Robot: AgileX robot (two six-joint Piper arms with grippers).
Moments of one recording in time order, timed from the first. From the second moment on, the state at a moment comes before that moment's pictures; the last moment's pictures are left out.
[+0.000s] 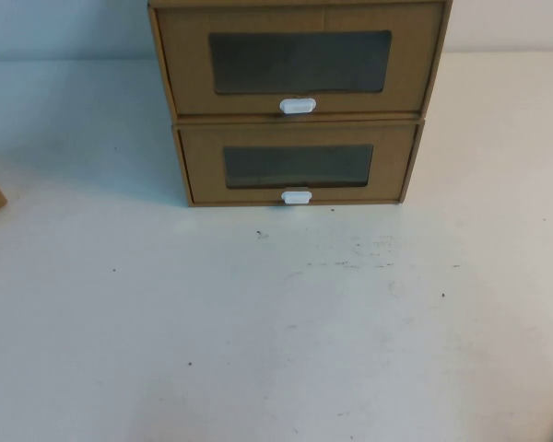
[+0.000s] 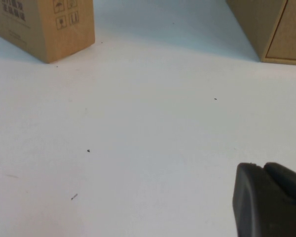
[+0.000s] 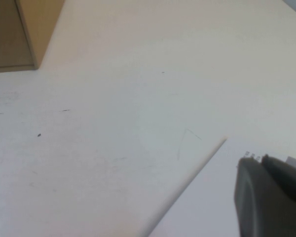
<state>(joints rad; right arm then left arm) -0.07 -0.01 0.03 0.14 0.35 -0.07 -0.09 -0.01 0.02 0.02 0.35 -0.02</state>
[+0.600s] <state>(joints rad) -0.07 -0.01 0.03 0.17 0.35 -0.07 -0.09 -0.01 0.02 0.02 0.35 -0.02</state>
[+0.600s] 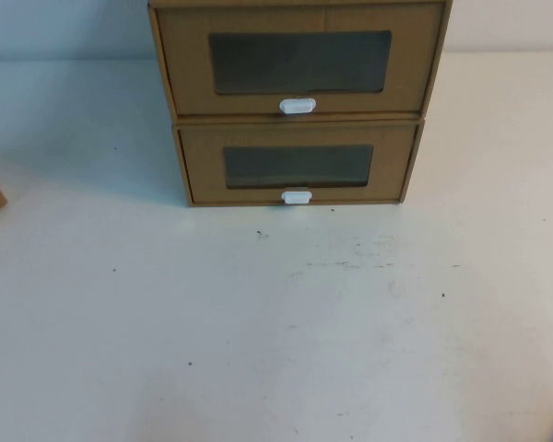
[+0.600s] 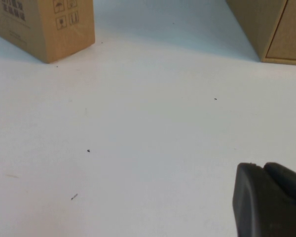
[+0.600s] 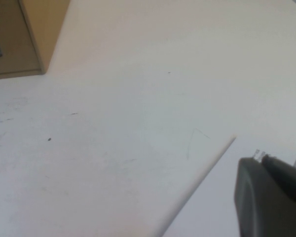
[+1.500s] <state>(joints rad) -0.07 -0.01 0.03 1.14 0.33 -0.07 -0.09 -0.01 0.02 -0.51 0.11 -0.28</state>
